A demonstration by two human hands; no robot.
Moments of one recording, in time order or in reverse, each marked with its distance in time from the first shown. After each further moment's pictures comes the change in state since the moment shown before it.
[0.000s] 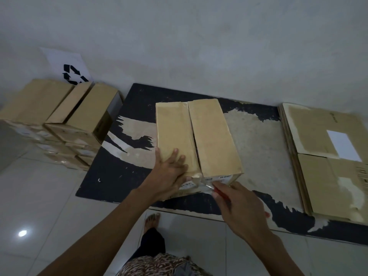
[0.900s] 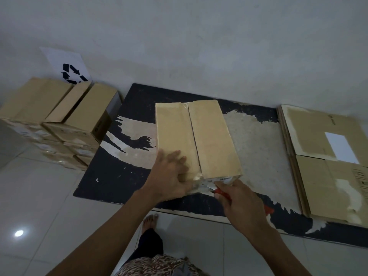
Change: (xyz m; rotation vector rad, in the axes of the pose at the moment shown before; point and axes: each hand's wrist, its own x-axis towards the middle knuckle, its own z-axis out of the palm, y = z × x) left_hand 0.006 0.020 -0.011 -0.127 0.221 -0.026; right_hand 0.011 0.011 0.007 -0.026 -0.075 0.090
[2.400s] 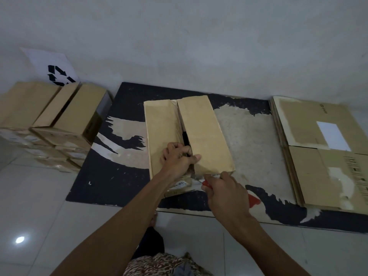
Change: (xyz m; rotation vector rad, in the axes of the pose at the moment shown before) left_hand 0.050 0.041 0.012 -0.769 0.031 -0.671; right_hand 0.008 -0.022 0.003 -0.154 0.102 -0.009
